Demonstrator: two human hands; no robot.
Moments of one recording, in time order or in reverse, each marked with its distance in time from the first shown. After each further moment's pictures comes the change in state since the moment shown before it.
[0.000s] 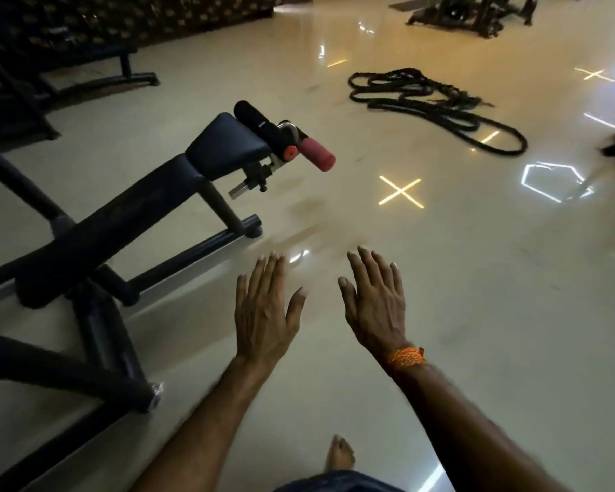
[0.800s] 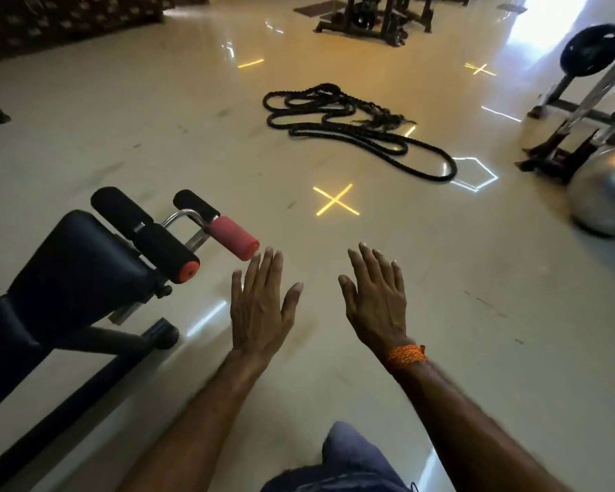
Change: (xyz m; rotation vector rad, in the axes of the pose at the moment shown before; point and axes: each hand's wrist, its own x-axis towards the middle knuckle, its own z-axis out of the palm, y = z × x) left_hand 0.589 0.075 0.250 -0.093 -0.080 0.201; right_hand 0.526 0.250 0.090 -0.148 0.051 0.214
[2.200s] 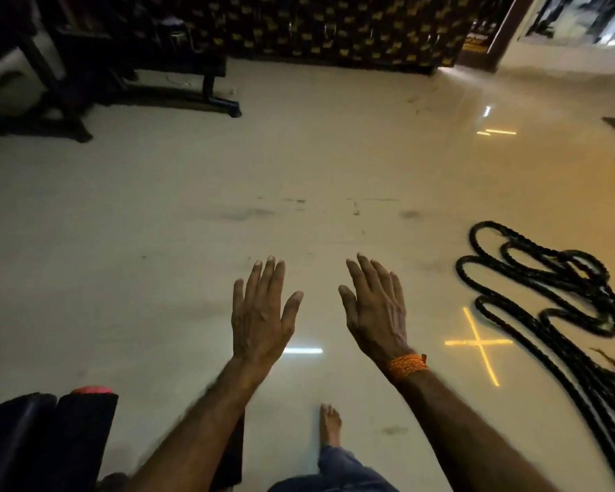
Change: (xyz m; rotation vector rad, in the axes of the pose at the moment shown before) left_hand 0.835 -0.473 0.104 0.202 0.300 -0.741; right_hand 1.000 -0.298 0.434 0.207 -0.363 -0.743
